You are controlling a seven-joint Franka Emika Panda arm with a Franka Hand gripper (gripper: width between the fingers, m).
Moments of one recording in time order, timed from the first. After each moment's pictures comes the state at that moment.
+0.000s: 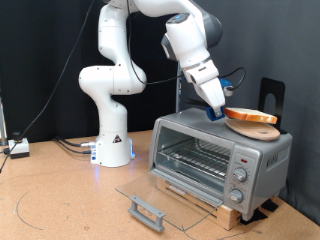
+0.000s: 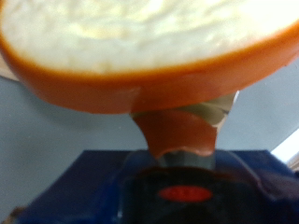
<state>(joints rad) -0.25 -0.46 0.56 -2.56 0.82 2.30 -0.72</state>
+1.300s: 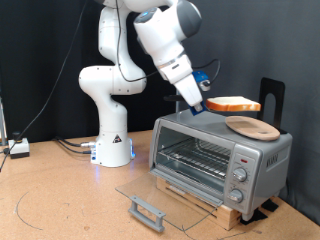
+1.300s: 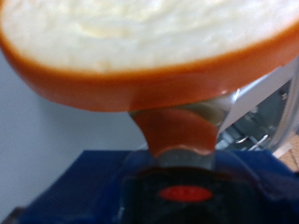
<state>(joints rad) -0.27 -0.50 0.31 -2.57 0.85 2.03 -0.92</state>
